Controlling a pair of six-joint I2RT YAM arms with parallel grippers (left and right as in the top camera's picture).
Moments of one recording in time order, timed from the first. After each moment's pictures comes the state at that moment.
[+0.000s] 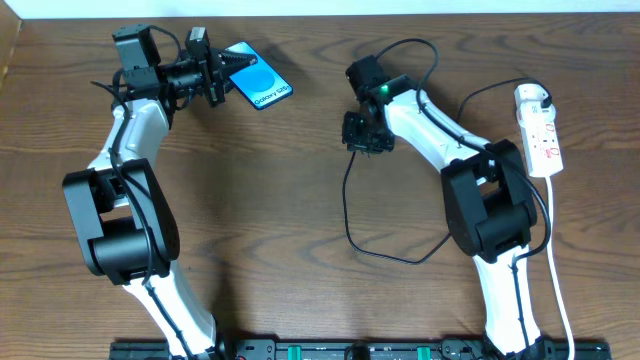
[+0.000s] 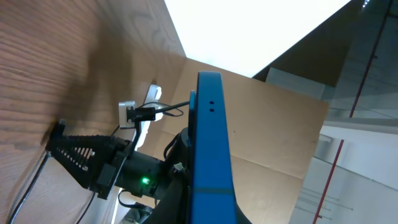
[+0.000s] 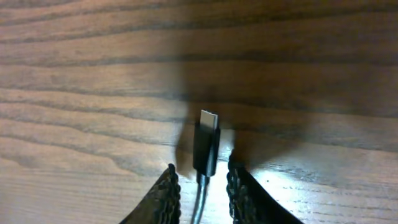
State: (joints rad) left arm 0.19 2.05 1.46 0.01 1.33 -1.26; right arm 0.48 2.30 1.79 -0.84 -0.17 0.60
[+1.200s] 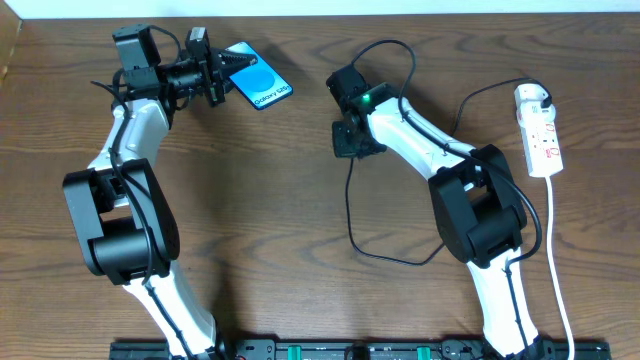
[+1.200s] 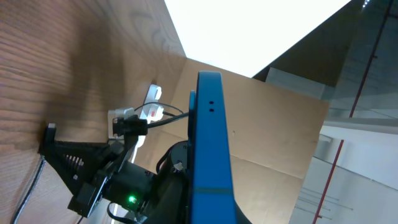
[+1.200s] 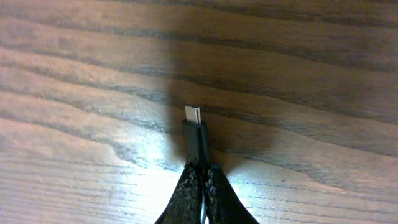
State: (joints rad) left arm 0.19 2.05 1.46 0.01 1.33 -1.26; right arm 0.54 2.30 1.80 -0.86 -0.03 0.44
